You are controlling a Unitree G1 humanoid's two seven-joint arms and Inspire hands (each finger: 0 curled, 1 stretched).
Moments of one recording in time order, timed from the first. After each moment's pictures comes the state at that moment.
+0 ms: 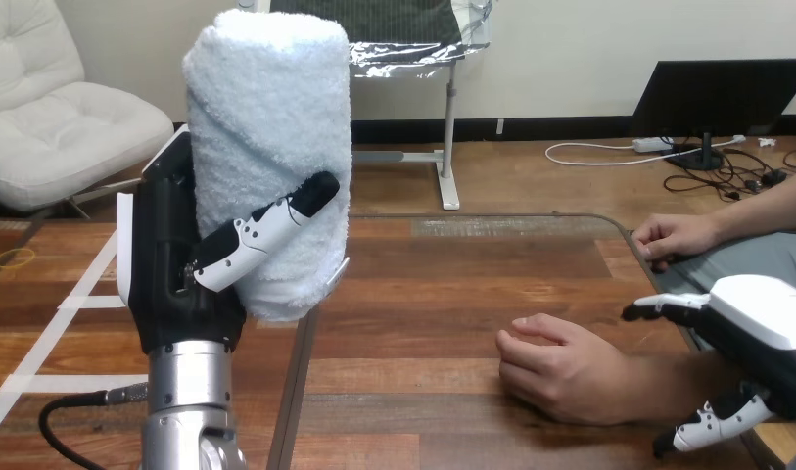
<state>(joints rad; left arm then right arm) 0.04 -0.05 -0.01 -0.20 -0.19 -0.25 0.06 0.09 -0.80 -0.13 0.08 -0.57 -0.39 0.37</state>
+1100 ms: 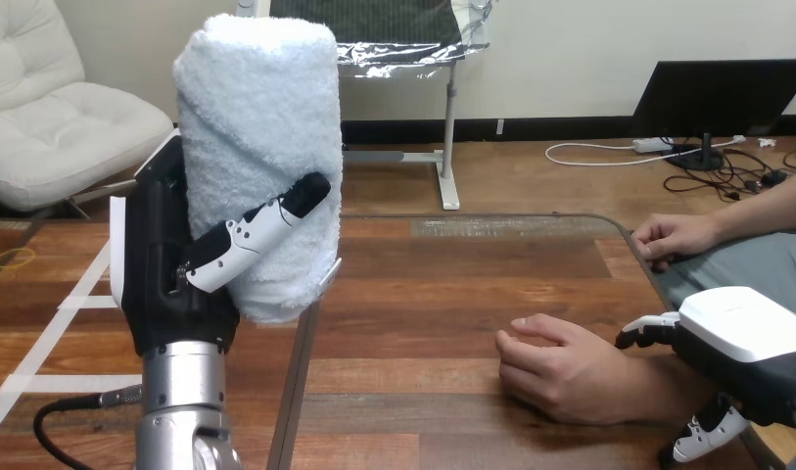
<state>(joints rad) 0.04 -0.05 0.01 -0.20 -0.20 -0.24 0.06 0.00 -0.83 0.02 0.19 -0.75 -0.39 0.25</state>
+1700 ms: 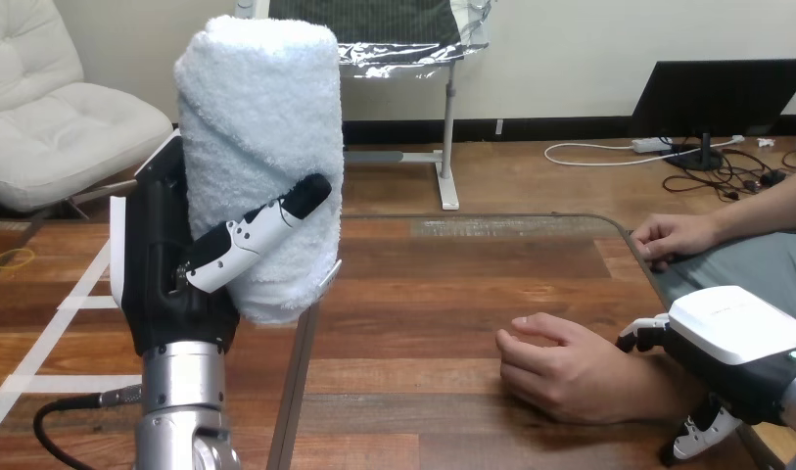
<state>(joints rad) 0.04 -0.05 0.01 -0.20 -0.20 -0.24 0.05 -0.05 -0.83 0.09 0.27 -0.83 -0.39 0.14</state>
